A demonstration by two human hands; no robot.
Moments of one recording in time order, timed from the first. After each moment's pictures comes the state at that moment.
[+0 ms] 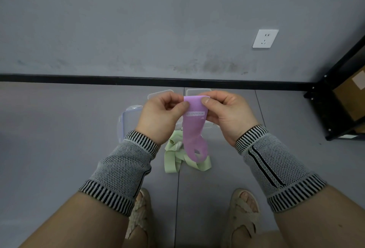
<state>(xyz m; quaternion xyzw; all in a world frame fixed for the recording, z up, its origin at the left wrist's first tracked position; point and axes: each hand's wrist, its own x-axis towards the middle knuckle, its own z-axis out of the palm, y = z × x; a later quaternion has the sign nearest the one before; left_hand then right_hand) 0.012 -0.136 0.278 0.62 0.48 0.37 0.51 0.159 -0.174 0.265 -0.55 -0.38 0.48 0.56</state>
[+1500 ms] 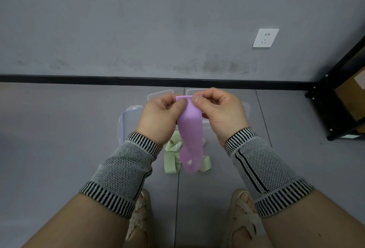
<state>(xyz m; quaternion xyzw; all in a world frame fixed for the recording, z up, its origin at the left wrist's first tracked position) 0.017 -0.135 0.274 0.57 0.47 0.37 0.57 0.143 -0.172 0.272 -0.60 -0.38 0.41 0.57</state>
